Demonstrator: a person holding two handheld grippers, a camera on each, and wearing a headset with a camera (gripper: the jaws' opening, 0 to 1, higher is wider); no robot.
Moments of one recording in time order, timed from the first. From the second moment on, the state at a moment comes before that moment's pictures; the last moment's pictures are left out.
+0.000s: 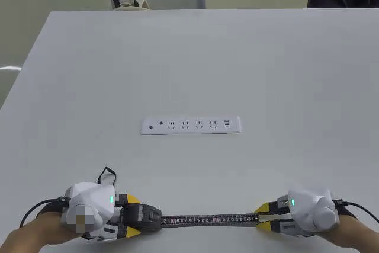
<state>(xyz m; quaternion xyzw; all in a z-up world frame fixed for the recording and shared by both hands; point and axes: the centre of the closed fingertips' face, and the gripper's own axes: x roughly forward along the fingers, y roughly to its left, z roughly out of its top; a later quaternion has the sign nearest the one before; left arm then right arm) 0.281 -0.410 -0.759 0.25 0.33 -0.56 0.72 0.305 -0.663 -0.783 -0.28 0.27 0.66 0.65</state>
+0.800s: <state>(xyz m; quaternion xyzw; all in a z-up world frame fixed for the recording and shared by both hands) 0.282 -0.411 -0.762 0.31 0.31 -0.56 0.71 0.299 -0.658 -0.784 -0.31 0.28 0.64 0.65</state>
